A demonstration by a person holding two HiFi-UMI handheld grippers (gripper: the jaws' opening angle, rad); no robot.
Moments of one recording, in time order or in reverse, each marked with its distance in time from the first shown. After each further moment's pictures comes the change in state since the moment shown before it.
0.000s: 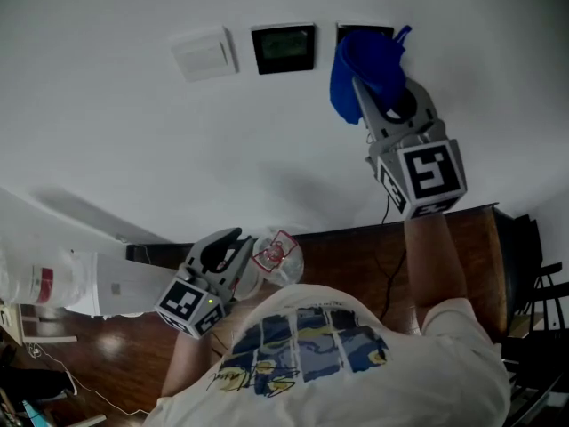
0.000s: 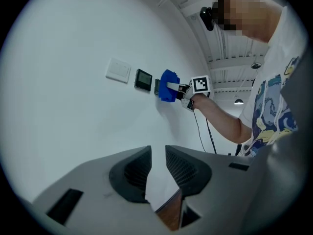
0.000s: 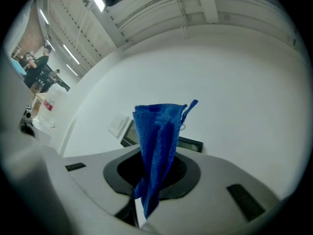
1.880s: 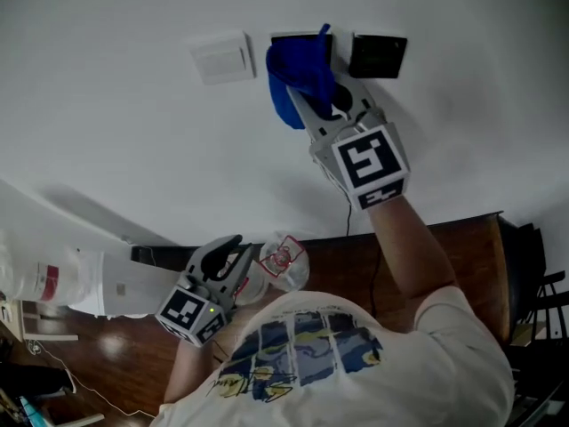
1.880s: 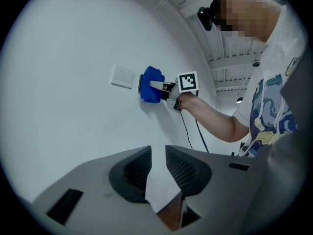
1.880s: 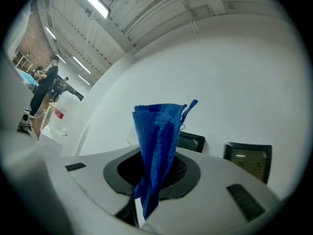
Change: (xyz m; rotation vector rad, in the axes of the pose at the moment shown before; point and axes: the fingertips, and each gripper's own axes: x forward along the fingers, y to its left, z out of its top) left arm -0.023 0.009 0.005 0.014 -0.012 0.040; right arm 0.070 0.091 0.014 0.036 -0.034 0.181
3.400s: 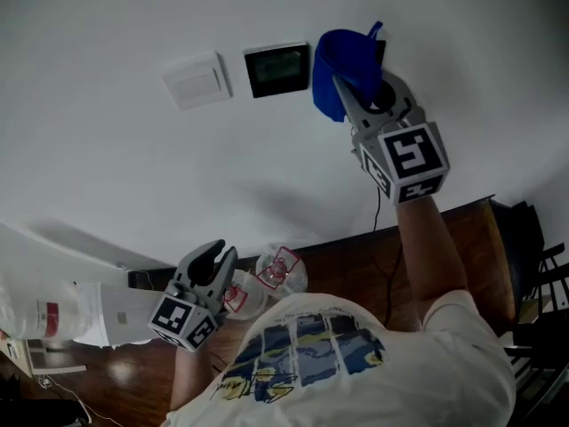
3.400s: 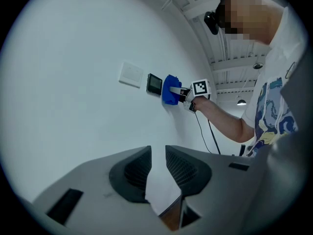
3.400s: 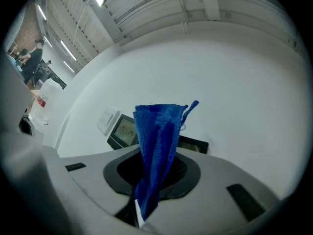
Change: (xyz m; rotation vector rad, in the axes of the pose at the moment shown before) left arm 0.015 0.040 0.003 -0.016 -0.025 -0.013; right arm -0.048 -0.095 -0.020 -0.051 0.081 -0.218
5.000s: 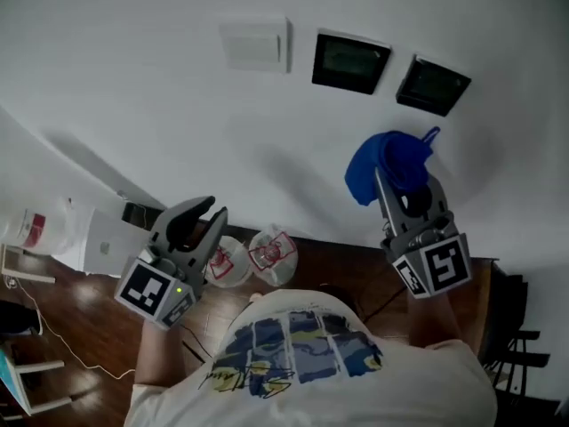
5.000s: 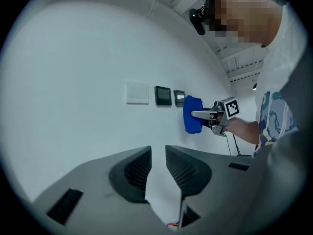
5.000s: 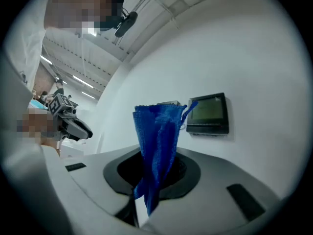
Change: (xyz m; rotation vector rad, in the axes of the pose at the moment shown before) left arm -0.006 0.014 0.058 0.119 -0.017 0.238; right arm -0.059 0.071 -0.054 0.214 -0.062 0.359
